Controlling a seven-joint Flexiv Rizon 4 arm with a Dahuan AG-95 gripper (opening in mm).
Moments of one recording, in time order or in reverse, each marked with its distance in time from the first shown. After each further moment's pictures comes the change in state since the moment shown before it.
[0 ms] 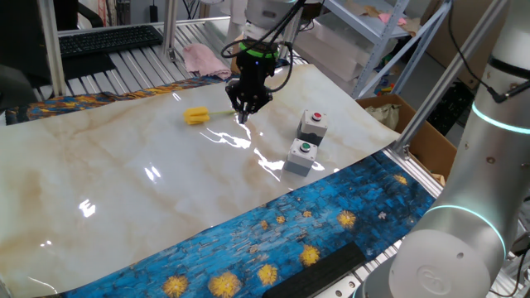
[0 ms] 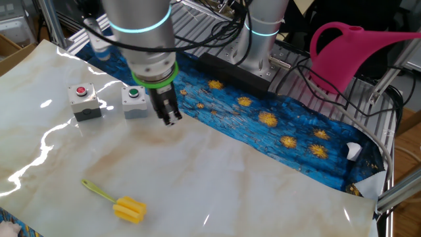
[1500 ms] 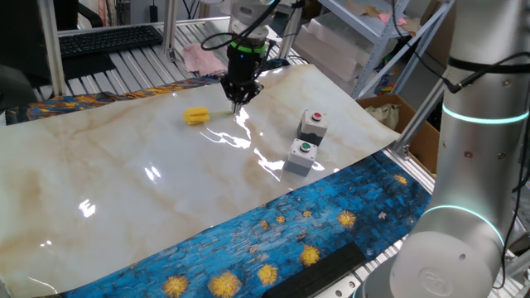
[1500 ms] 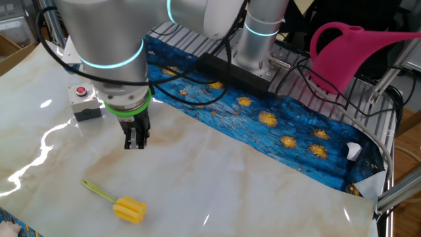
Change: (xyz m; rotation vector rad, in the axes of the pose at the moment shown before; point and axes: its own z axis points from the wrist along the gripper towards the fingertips) arm -0.074 0.020 0.019 0.031 -0.083 0.370
